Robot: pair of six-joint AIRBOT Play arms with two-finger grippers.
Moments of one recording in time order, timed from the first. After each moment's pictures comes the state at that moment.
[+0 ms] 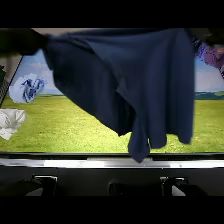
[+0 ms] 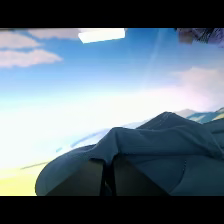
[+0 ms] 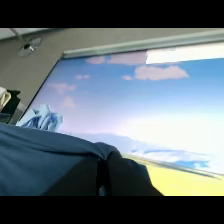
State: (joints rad) left arm -0.27 -1.26 1.90 1.35 -1.18 -1.65; right arm -0.05 -1.18 1.90 -0.91 1.26 1.63
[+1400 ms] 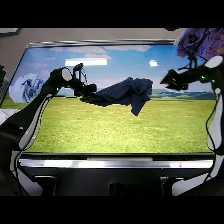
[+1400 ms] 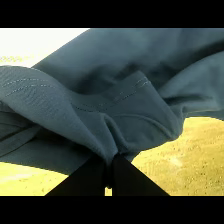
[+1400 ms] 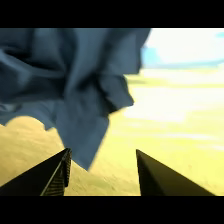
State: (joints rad) left arm -0.29 -1.93 1.84 1.21 -1.15 -1.74; right arm -0.26 -1.77 1.78 -0.96 1.41 1.46
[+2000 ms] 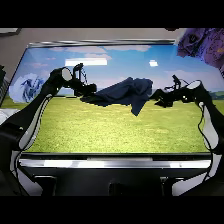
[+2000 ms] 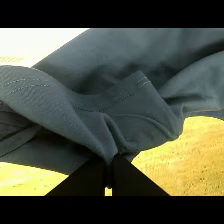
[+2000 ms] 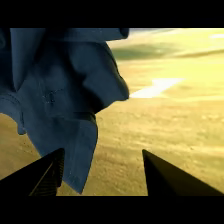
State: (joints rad) left arm -0.29 -1.93 1.84 1.21 -1.15 -1.74; right arm -0.17 -1.80 1.43 -0.82 1.13 1.33
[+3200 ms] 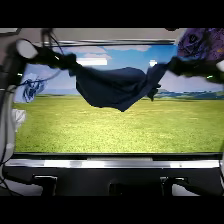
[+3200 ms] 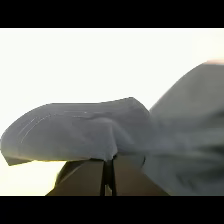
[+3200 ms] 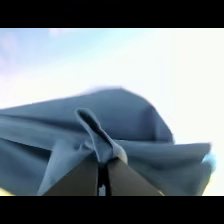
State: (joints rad) left arm -0.17 -1.65 2.05 1.24 -1.15 -1.62; right arm -0.21 -1.31 1.59 -0.76 1.04 1.31
